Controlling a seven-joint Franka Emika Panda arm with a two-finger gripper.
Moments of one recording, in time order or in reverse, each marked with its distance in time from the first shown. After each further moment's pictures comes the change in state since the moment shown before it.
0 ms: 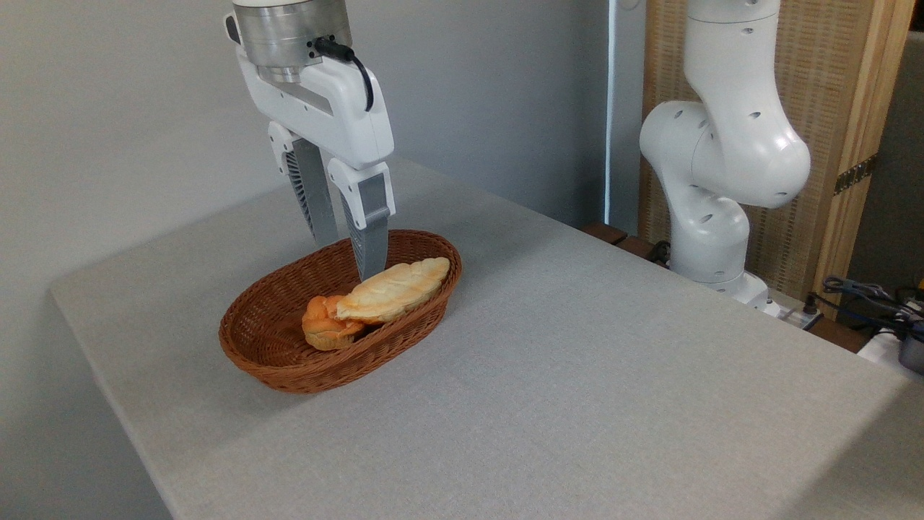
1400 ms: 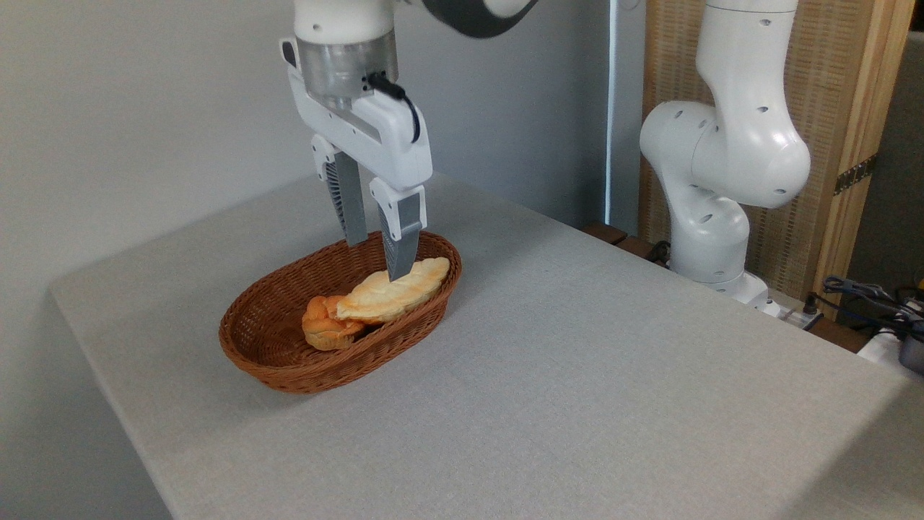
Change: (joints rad) arm -0.005 -0.183 -0.046 -0.339 -0.081 0.169 -0.006
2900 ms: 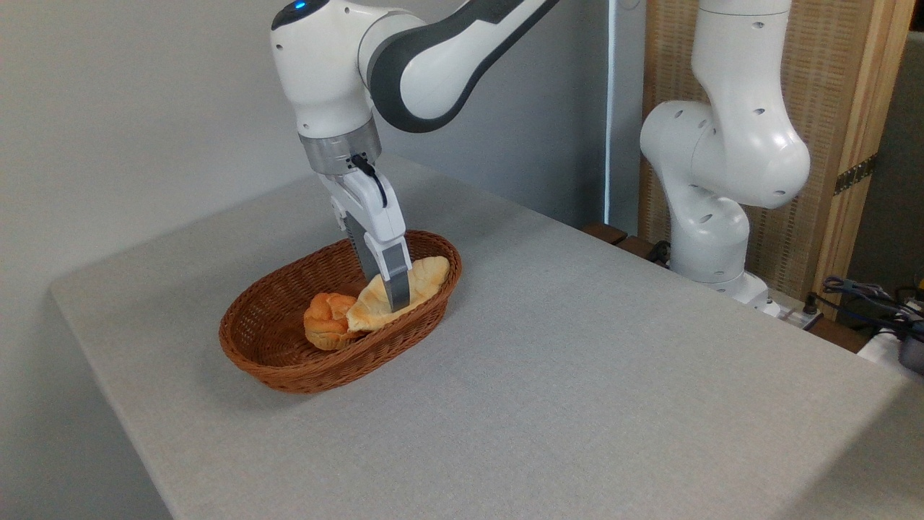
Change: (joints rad) arm -0.009 0.071 -0.231 -0.210 0.055 0.199 -0.099
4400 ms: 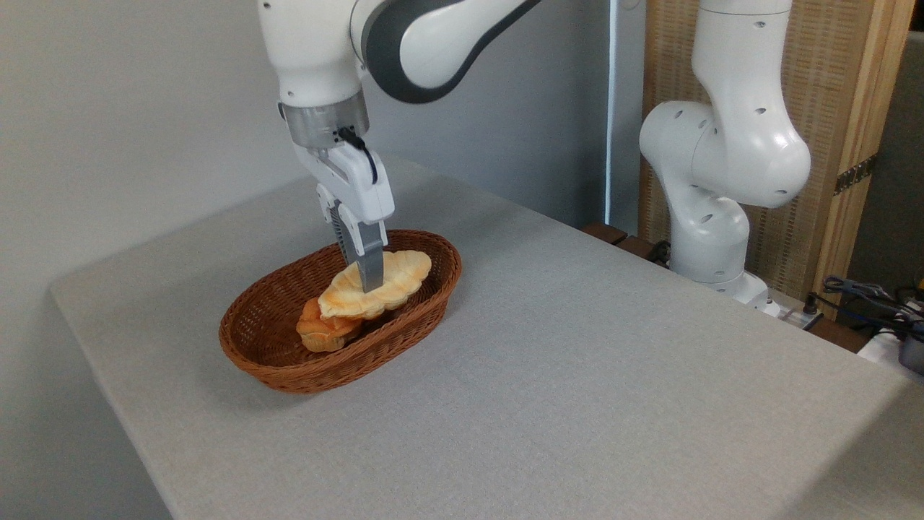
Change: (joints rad) arm 0.020 -0.009 0.046 0.108 0.001 -0.053 0.000
